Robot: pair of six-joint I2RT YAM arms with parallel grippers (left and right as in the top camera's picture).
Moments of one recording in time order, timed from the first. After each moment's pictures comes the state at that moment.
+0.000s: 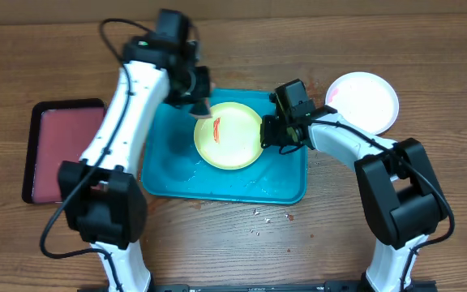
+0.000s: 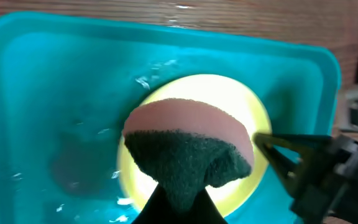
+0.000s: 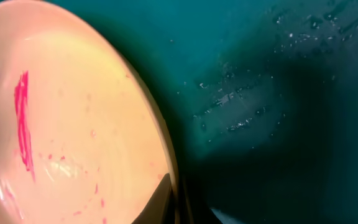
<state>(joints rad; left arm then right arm) -0.25 1.99 1.85 -1.11 0.18 -0.30 0.41 2.00 1.22 -0.35 -0.28 0.48</state>
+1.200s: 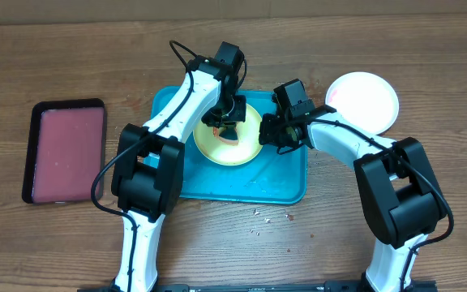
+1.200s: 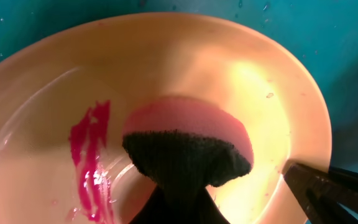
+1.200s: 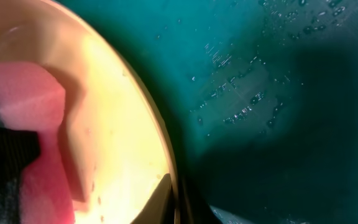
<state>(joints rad) -0.40 2.26 1.85 -1.04 0.14 -0.37 0.41 2.01 1.23 -0.37 -0.28 0.59</state>
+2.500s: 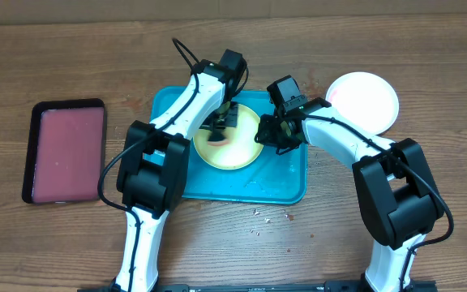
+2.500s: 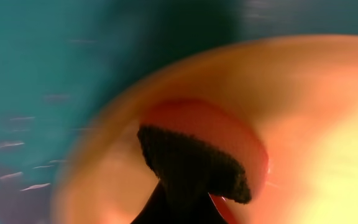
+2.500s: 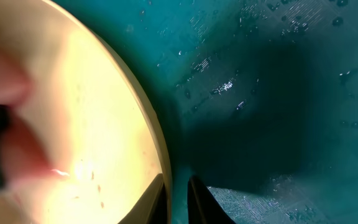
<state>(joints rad) -0.40 2.31 1.85 -1.10 -0.15 -0.37 0.44 2.01 1.31 -0.55 -0.21 0.59</state>
